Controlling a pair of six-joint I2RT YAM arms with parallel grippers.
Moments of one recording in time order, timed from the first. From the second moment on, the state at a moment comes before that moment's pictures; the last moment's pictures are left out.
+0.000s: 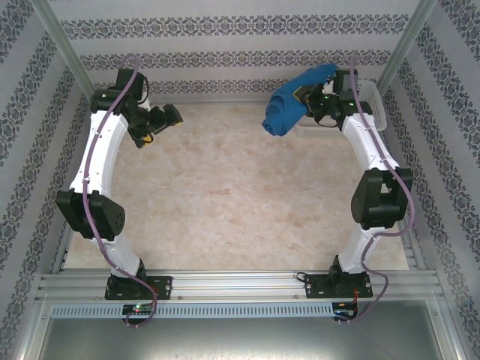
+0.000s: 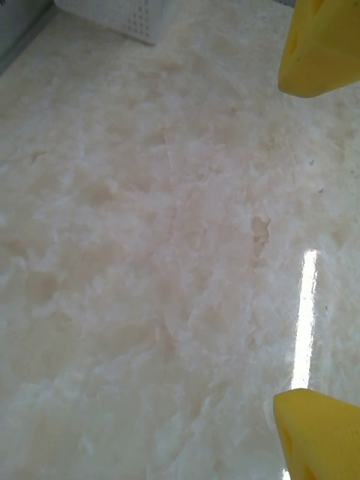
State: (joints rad) left arm -0.04 1.77 2.00 -1.32 0.27 -0.56; right arm 0.01 1.84 1.70 -0.43 -0.55 1.03
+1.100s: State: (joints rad) left arm 0.02 2.06 2.34 -1.41 0.39 -0.50; right arm -0.16 2.17 1.90 -0.33 -0.29 1.13
